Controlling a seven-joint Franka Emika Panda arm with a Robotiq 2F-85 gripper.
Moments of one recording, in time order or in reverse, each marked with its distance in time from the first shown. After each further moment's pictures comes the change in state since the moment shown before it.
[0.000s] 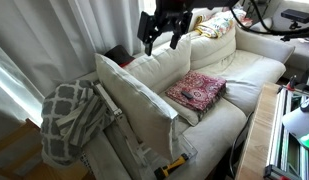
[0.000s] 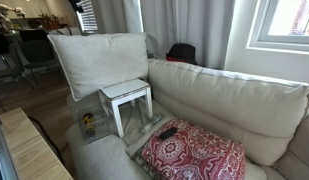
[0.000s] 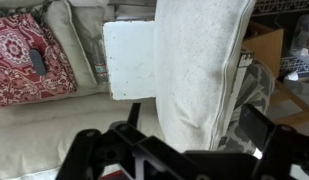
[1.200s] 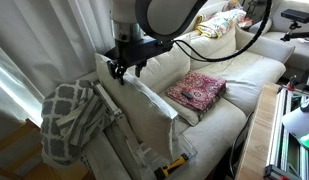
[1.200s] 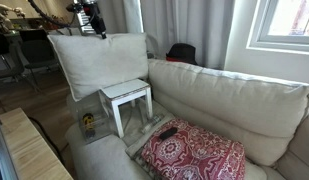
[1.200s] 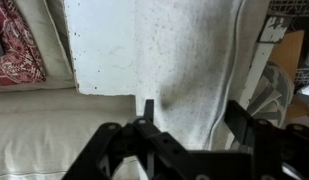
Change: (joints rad) arm 0.250 0.536 -0.240 0.368 -0.222 0.087 0.062
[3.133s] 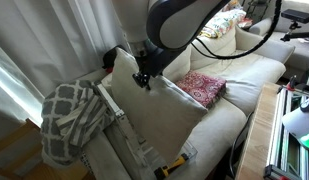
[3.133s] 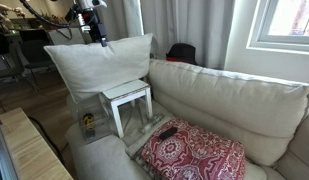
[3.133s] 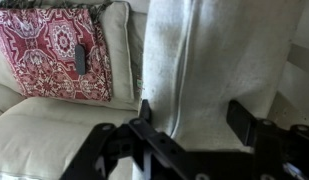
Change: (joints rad) arm 0.044 -0.009 -0.052 -0.053 -0.132 -0.262 0.004
